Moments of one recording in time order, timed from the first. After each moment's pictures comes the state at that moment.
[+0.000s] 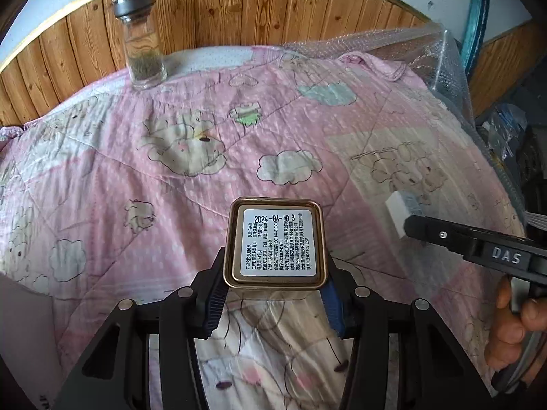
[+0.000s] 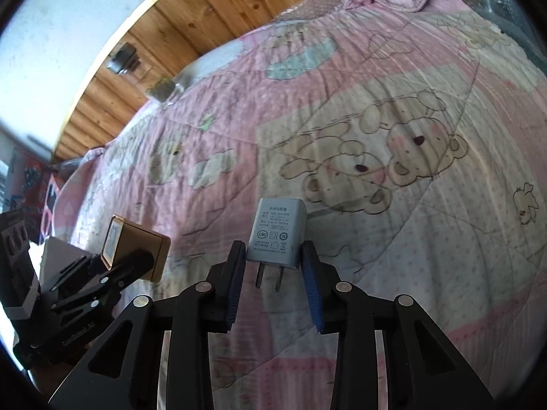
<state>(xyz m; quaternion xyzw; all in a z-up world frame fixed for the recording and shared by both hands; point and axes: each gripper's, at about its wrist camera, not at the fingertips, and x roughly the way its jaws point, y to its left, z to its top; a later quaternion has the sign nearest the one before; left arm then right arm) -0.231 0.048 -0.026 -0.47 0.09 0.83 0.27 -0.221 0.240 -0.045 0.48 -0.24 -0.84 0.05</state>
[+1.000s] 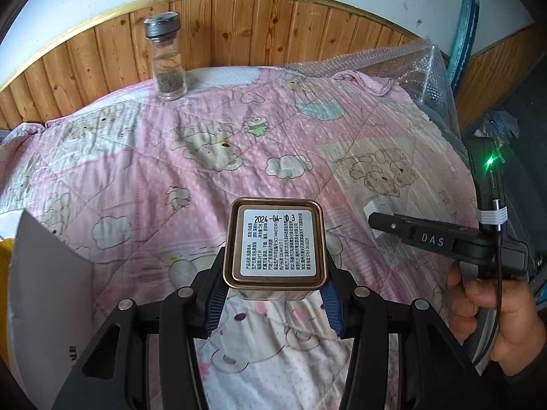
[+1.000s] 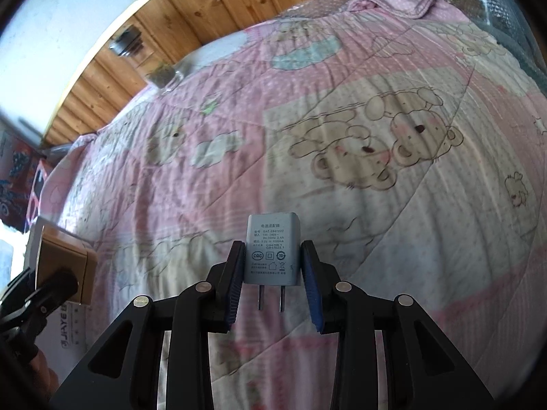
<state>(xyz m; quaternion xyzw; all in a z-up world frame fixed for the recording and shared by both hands) -0.185 0.004 0.022 -0.46 0.08 0.84 0.27 -0.203 0.214 -0.042 0.48 -0.20 -0.85 0.03</state>
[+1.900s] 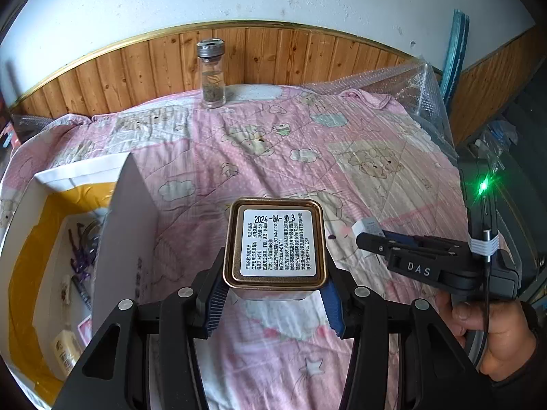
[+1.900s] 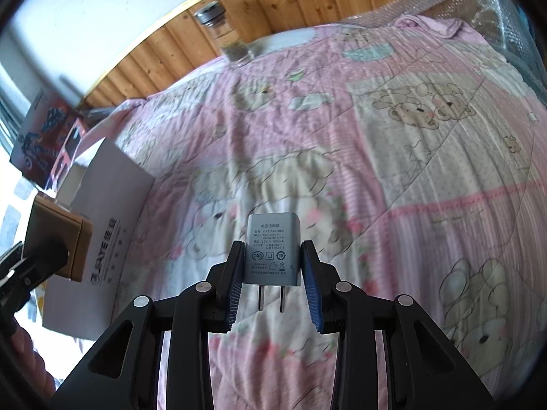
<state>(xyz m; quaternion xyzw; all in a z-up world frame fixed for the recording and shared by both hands) -0.088 -0.084 0.071 -0.42 0.06 0.87 0.25 -0.109 0.118 -0.009 0.47 -0.16 -0.87 0.08</state>
